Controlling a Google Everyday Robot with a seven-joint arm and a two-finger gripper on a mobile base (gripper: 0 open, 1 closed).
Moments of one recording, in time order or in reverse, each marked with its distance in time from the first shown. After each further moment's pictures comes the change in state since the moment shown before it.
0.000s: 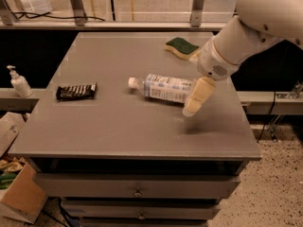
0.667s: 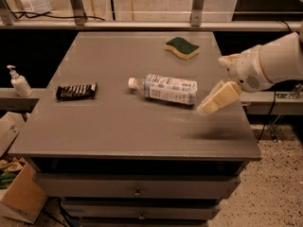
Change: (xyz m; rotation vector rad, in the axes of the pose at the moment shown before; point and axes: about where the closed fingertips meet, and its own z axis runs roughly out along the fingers) arm 0.036 0.004 -0.038 0.133 -0.258 0.216
